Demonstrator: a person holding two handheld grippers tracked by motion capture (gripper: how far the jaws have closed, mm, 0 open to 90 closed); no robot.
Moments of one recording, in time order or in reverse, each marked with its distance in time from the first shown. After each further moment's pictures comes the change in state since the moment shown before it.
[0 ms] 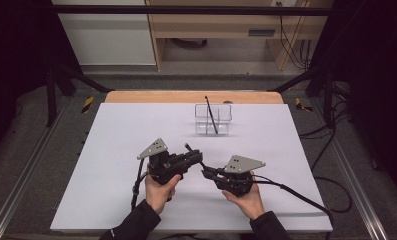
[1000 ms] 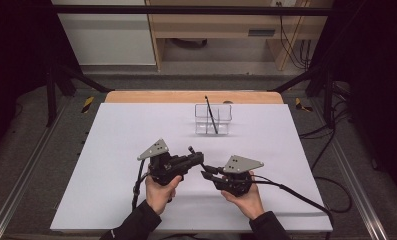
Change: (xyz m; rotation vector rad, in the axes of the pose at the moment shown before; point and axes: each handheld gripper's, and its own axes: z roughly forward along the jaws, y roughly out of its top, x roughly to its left) left arm -0.005 0.002 -0.001 0.005 -0.025 0.023; right arm 0.000 -0.002 0.003 0.014 -0.026 -0.002
